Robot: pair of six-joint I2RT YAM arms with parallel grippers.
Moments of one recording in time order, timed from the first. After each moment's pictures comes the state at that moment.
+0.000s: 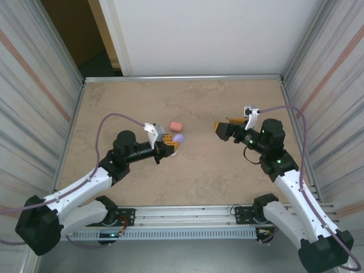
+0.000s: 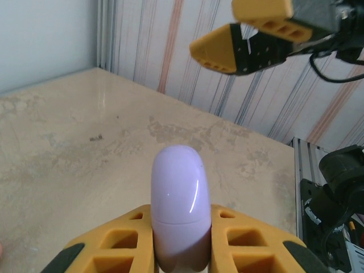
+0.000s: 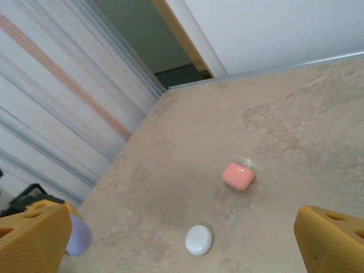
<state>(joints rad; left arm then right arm) -0.66 1.01 0.53 0.31 0.52 -0.14 0.30 0.78 0.69 -0.11 -0.44 0.52</state>
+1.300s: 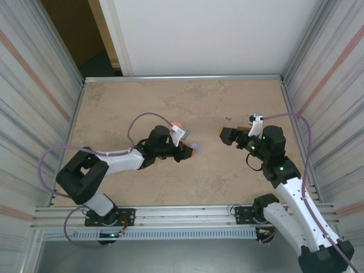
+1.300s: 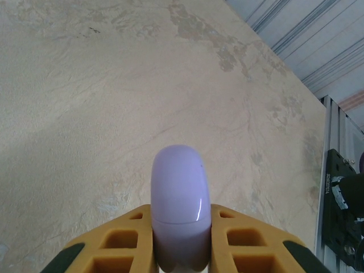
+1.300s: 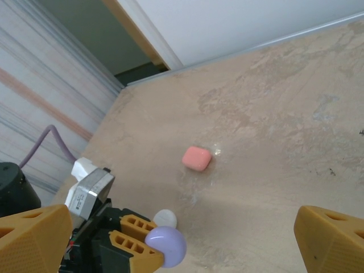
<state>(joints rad) -0.74 1.58 0.71 0.34 0.49 -0.32 0.29 0.69 0.64 -0.25 -0.30 0.52</state>
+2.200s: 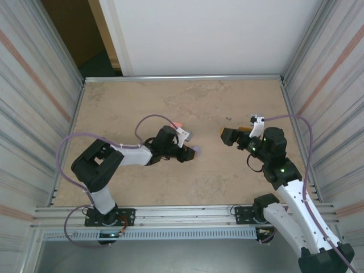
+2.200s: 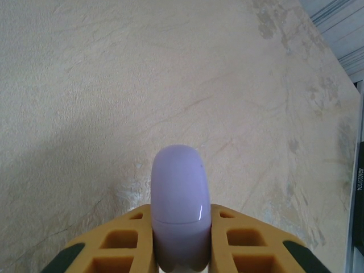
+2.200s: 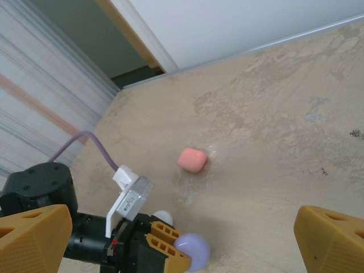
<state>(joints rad) -0.74 1.74 0.79 0.28 0.49 -0.34 0.29 0.66 0.64 -0.26 -0.28 0.51</state>
